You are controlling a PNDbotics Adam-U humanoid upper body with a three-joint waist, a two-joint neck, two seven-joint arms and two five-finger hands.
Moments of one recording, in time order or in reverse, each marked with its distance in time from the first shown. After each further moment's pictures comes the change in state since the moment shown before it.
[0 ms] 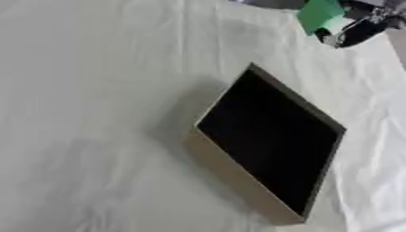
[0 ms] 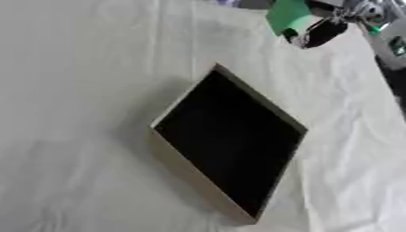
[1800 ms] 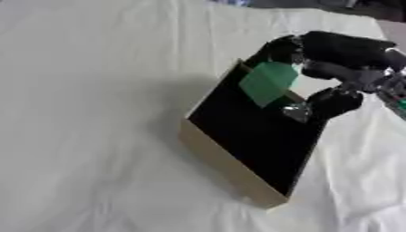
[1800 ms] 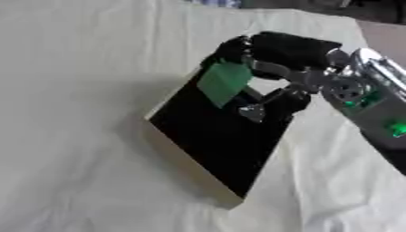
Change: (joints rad) left arm -0.011 -0.043 -0.001 0.000 0.034 0.002 -0.018; right arm 0.292 0.072 0.181 -0.682 -0.031 0.288 -0.012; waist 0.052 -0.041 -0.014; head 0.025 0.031
